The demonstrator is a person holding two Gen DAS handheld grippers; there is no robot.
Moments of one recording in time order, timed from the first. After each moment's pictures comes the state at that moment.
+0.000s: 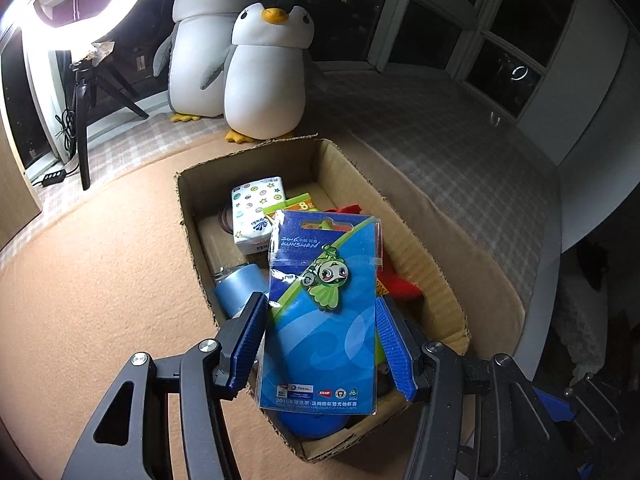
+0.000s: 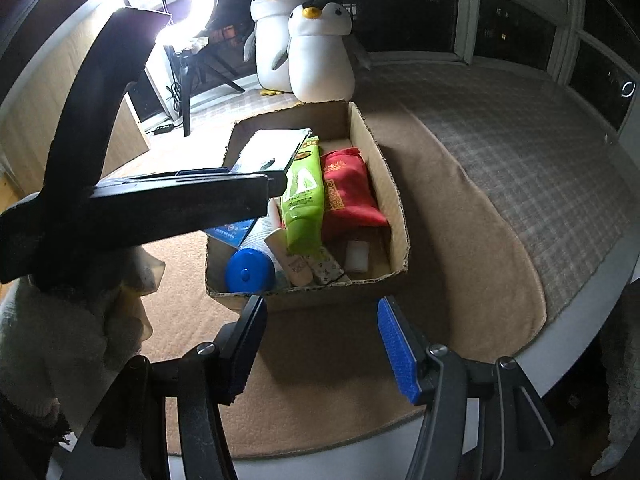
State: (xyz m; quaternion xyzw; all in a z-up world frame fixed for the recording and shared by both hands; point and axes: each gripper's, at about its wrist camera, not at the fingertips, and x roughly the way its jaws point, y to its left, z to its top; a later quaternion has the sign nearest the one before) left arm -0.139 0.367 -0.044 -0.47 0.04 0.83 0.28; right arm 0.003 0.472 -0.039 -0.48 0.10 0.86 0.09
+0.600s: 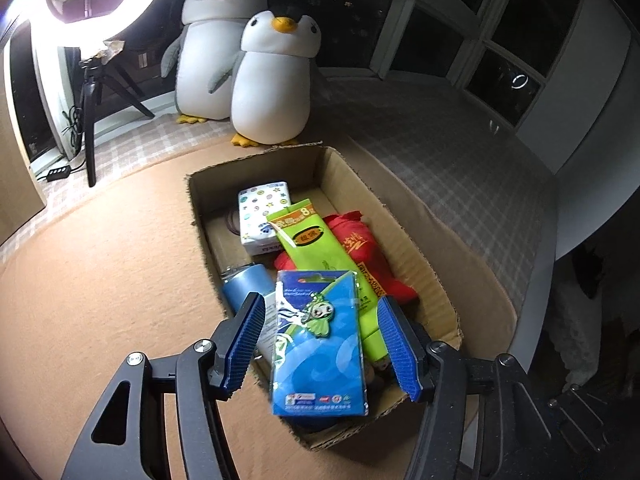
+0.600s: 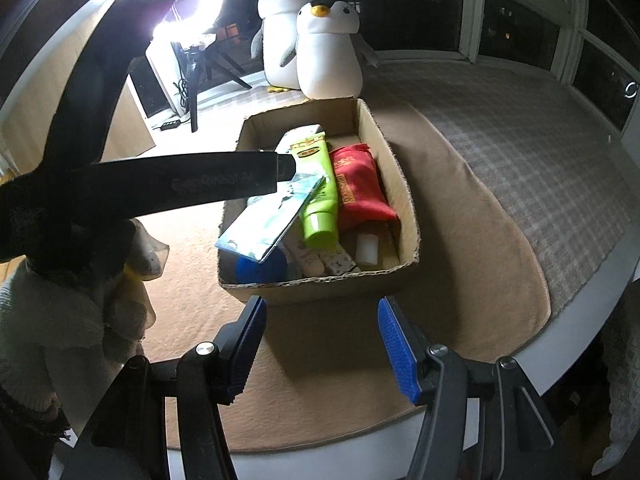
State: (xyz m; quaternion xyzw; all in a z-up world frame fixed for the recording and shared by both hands) left arm -0.137 0.350 -0.034 -0.47 0.02 0.84 0.28; right arm 0.005 0.458 -0.038 -0.49 0.09 0.86 0.08
